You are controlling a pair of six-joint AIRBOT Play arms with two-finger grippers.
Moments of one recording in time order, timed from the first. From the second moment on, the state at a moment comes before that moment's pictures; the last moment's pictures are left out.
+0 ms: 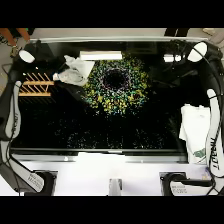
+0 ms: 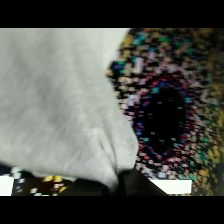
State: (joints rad) left arm 0.01 -1.85 1.97 0.96 -1.01 -1.61; right arm 0.08 -1.50 1.70 -1.22 1.42 1.63
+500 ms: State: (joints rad) left arm -0.48 -1.26 1.96 1.20 -1.07 -1.54; right arm 0.08 -1.21 1.70 -1.23 1.49 1.52
